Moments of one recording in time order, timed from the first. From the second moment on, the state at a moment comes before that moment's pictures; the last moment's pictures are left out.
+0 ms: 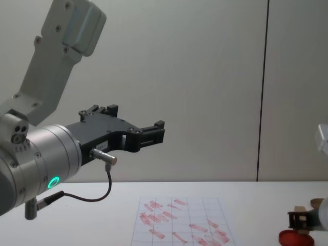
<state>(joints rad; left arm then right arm) -0.24 0.38 0.45 -1.63 -0.20 0.01 -0.01 0.51 0.02 -0.16 -0.97 0.27 0.47 -0.21</state>
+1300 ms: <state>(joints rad) -0.24 0.38 0.45 -1.63 -0.20 0.01 -0.01 0.40 0.04 -0.17 -1.21 0.19 0.40 -0.13</state>
